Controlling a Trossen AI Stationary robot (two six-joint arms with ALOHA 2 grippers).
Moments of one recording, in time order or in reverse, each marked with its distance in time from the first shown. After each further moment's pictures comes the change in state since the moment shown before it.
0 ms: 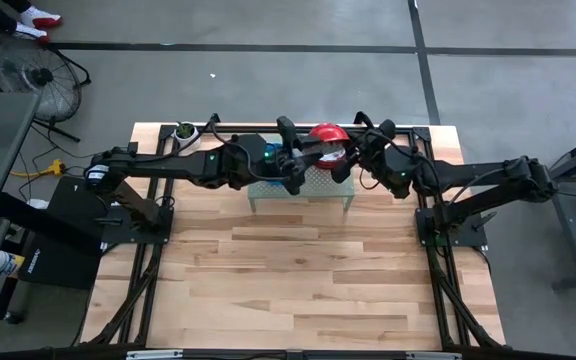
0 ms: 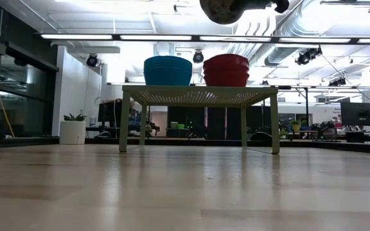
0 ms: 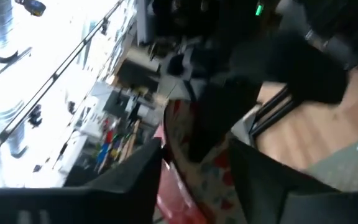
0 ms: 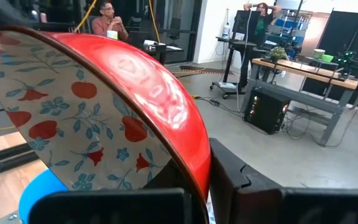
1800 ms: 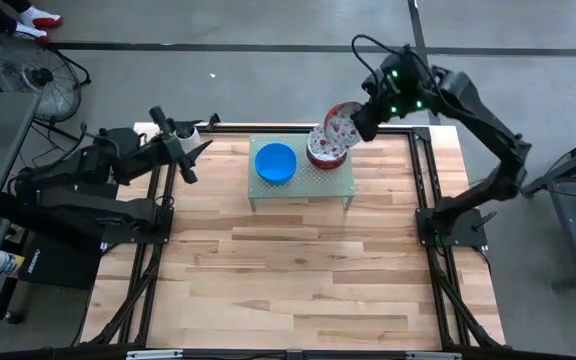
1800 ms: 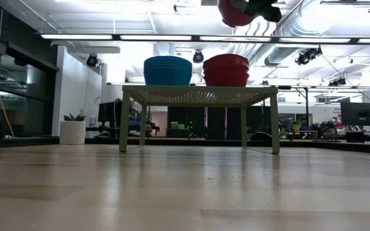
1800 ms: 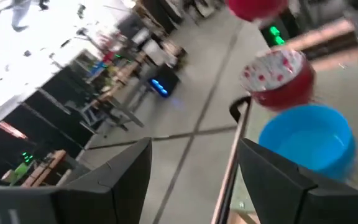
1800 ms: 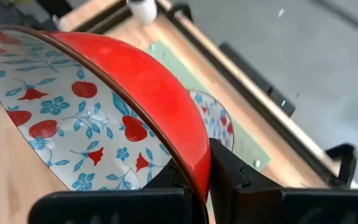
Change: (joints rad) left arm 0.069 -0.866 -0.478 -0.466 -0.139 -0.460; right arm -0.603 0.288 0.840 -1.237 -0.991 0.155
